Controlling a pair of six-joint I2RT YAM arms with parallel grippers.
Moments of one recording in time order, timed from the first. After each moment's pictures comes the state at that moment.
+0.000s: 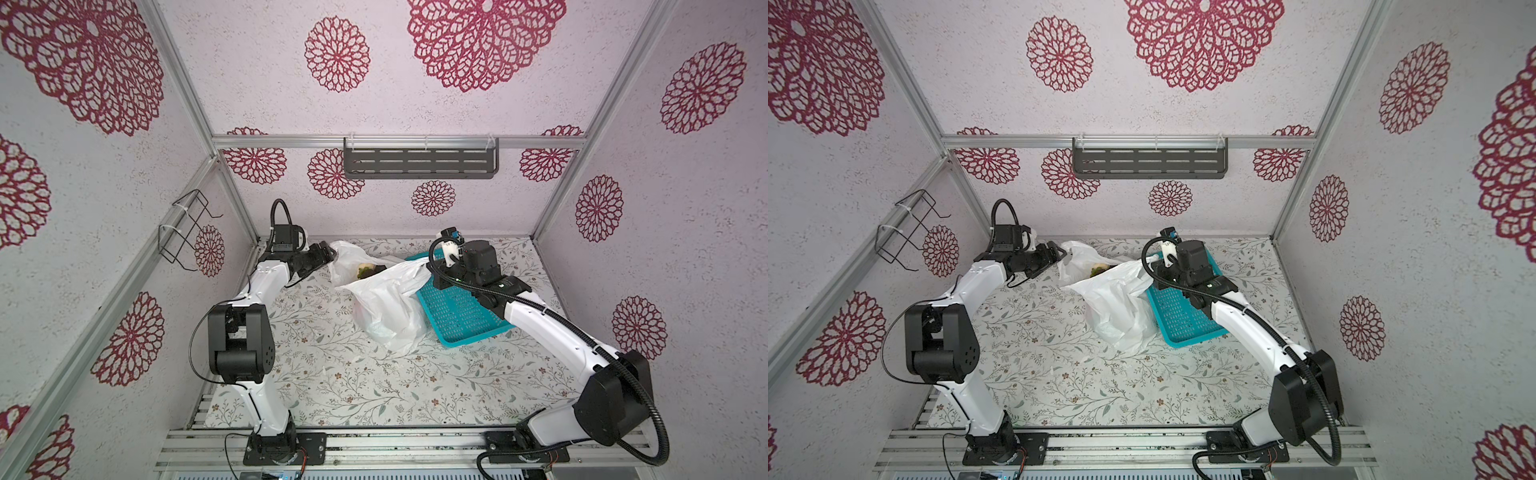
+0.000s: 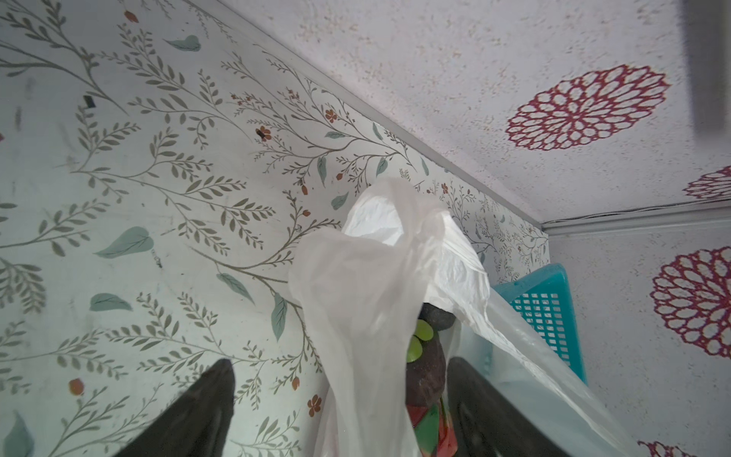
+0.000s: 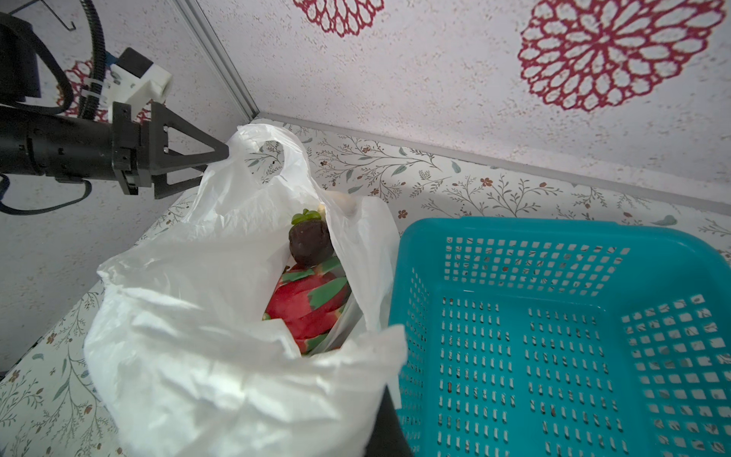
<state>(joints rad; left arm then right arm) 0.00 1.86 1.47 -0.39 0.40 -0.50 0.50 1.45 1.22 -0.24 -0.16 0.18</state>
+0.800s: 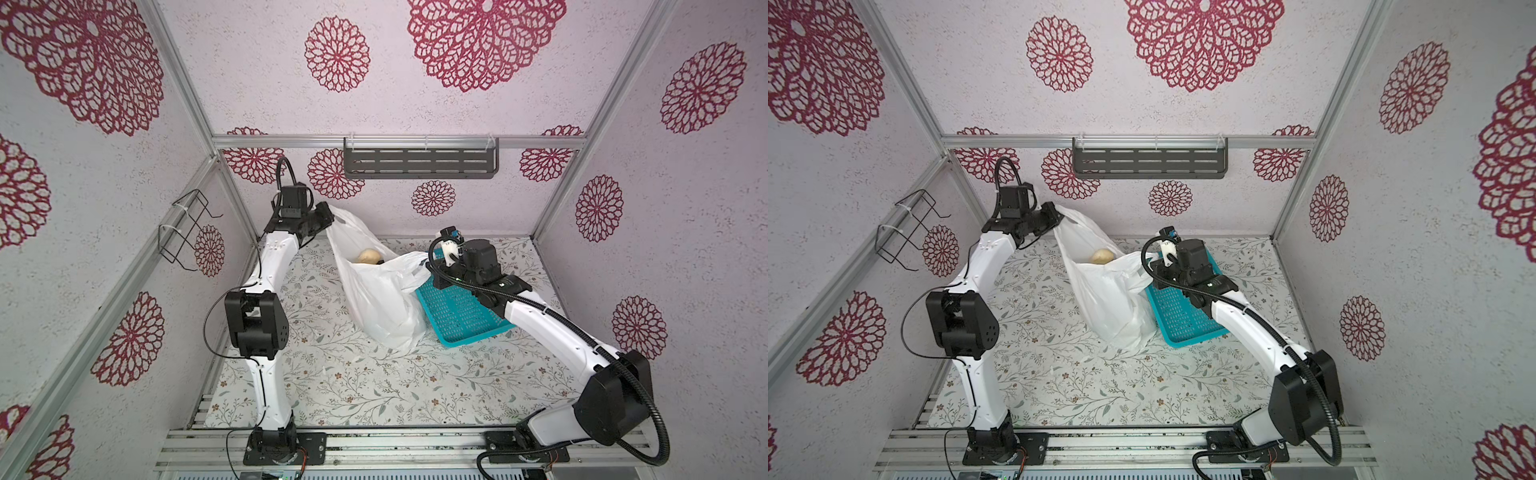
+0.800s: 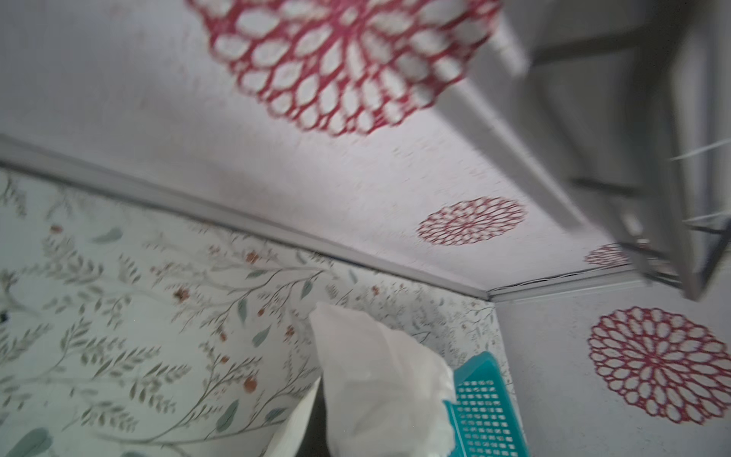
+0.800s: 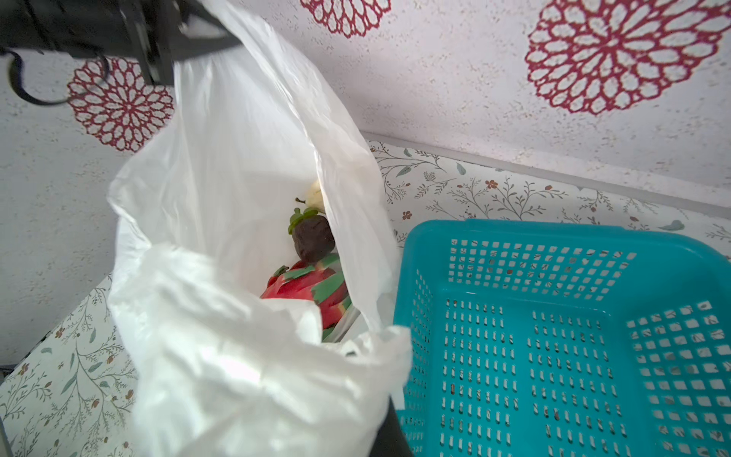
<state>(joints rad) -0.07 2.07 2.09 -0.47 0.33 -0.56 0.50 1.44 1.25 -0.26 -0.17 0.17</state>
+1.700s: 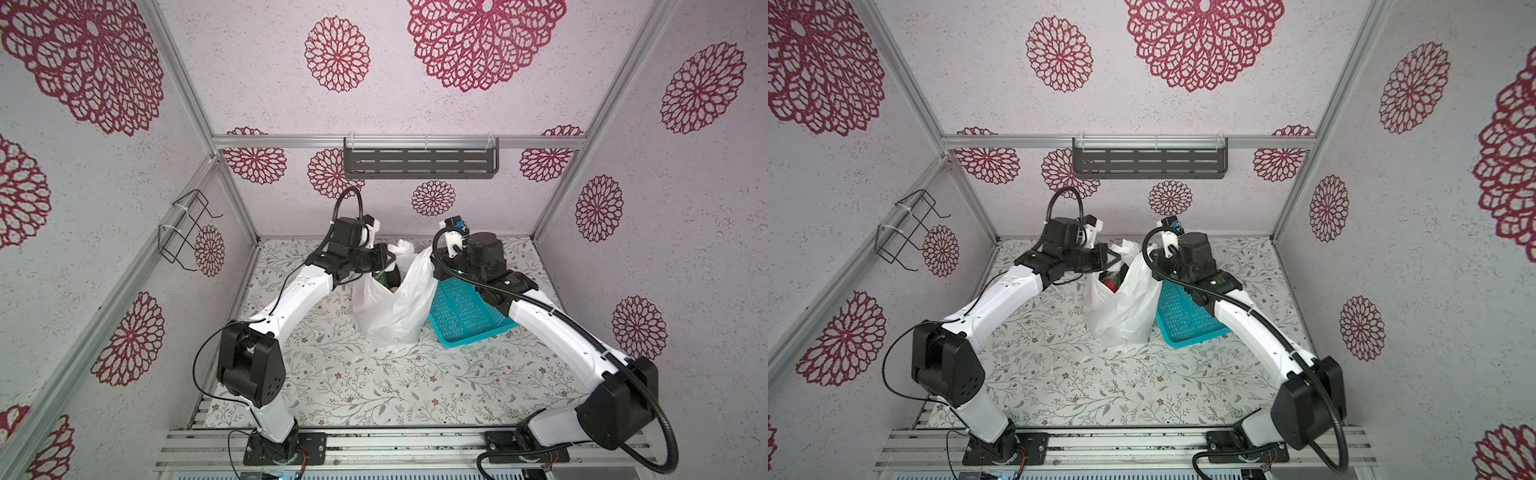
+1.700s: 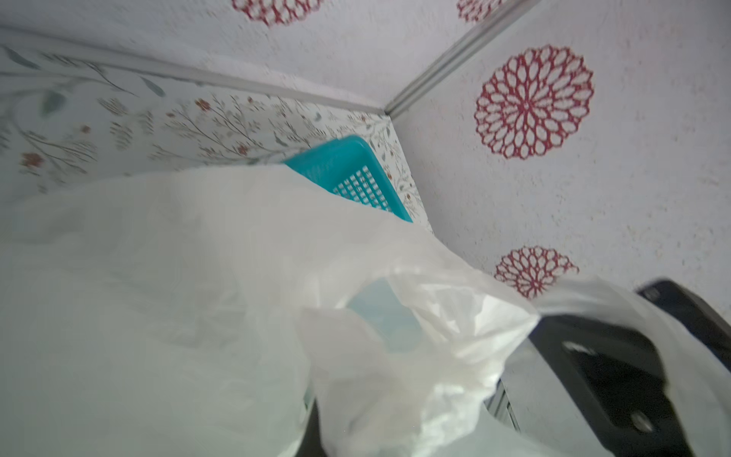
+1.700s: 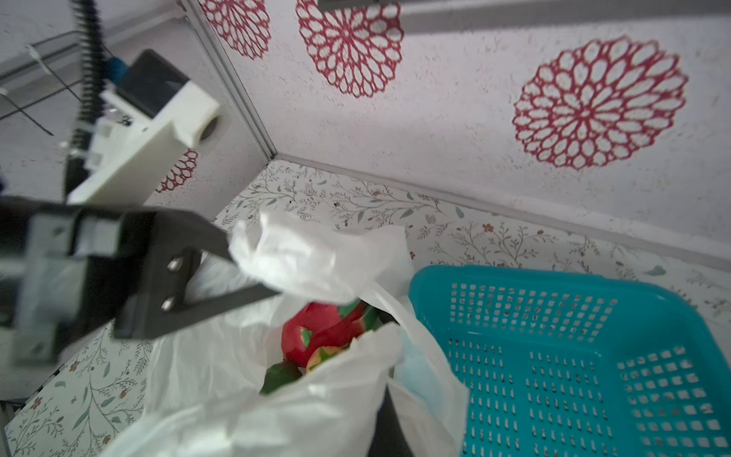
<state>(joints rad) -0.46 1.73 1.50 -0.38 0.45 -0.52 0.51 1.47 1.29 -0.21 -0.15 0.21</state>
